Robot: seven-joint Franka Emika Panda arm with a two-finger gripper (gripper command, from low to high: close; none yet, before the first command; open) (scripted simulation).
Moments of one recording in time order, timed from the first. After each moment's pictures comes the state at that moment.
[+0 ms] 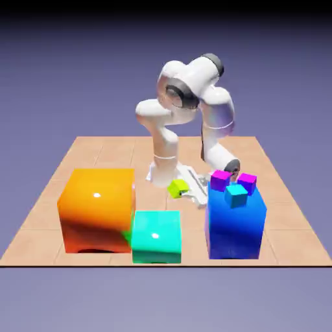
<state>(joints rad) 0.29 0.68 0.62 -2.59 -1.24 0.95 0.55</state>
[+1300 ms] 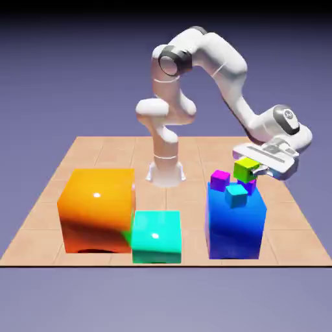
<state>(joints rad) -0.06 0.42 0.98 -2.15 -1.55 1.26 0.09</state>
